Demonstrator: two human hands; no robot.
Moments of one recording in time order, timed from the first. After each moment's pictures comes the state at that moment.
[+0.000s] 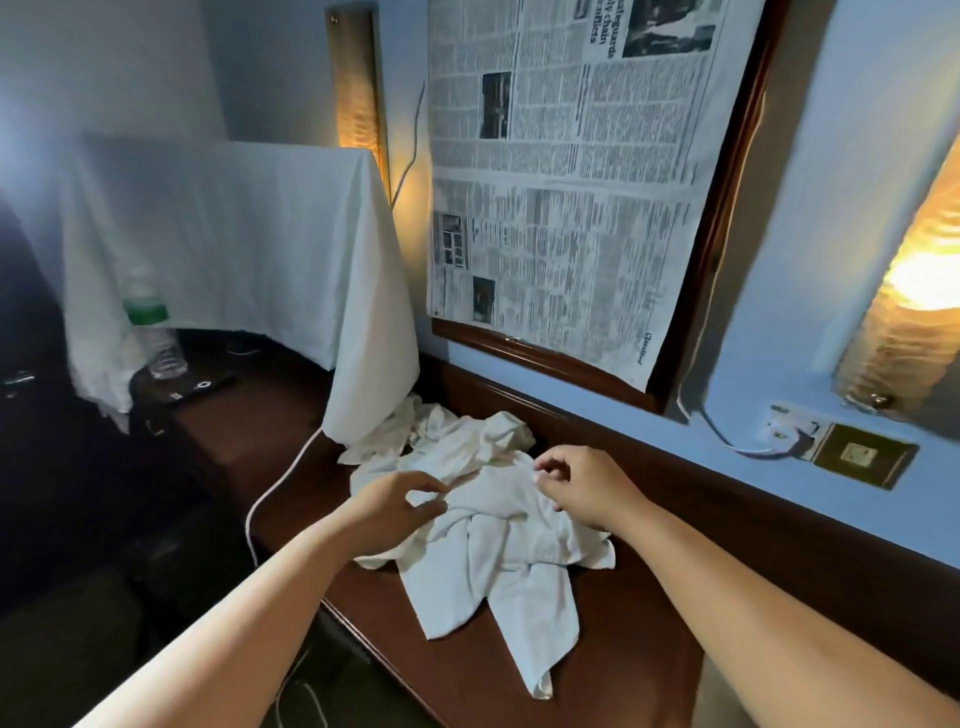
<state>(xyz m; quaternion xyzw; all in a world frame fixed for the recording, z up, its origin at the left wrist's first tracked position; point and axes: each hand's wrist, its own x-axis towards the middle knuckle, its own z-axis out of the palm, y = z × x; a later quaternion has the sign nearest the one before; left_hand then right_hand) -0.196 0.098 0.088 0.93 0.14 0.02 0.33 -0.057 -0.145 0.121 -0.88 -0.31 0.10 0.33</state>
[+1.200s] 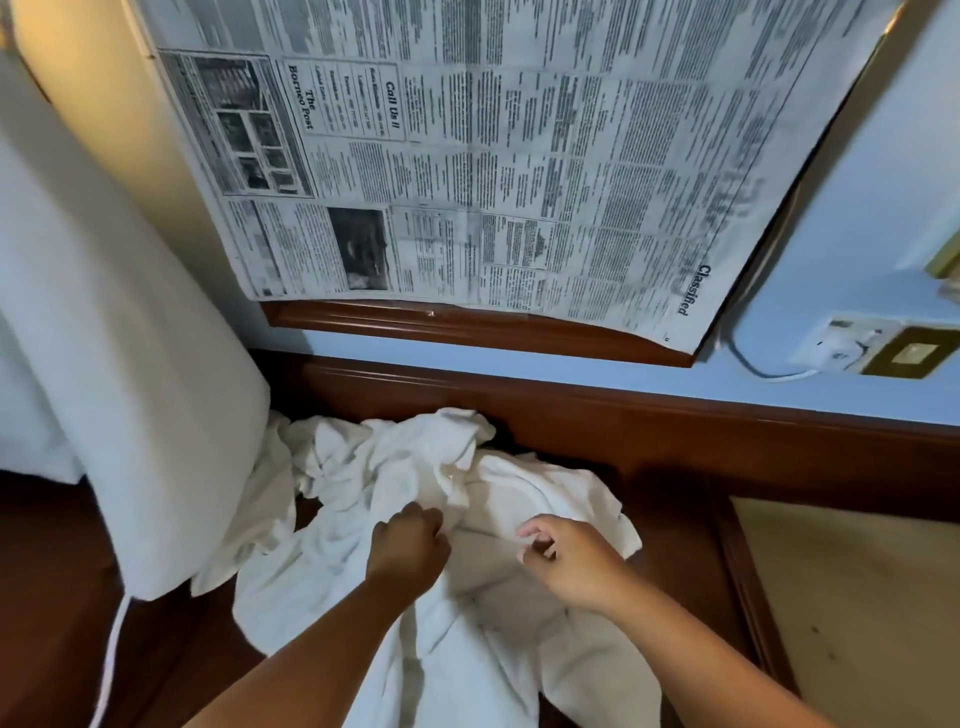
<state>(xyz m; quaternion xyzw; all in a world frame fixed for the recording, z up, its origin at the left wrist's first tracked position) 0.132 0.245 -0.123 0.98 -0.02 -0.08 0.16 0.104 0.009 -0.061 -0.91 -0.03 0.20 0.35</state>
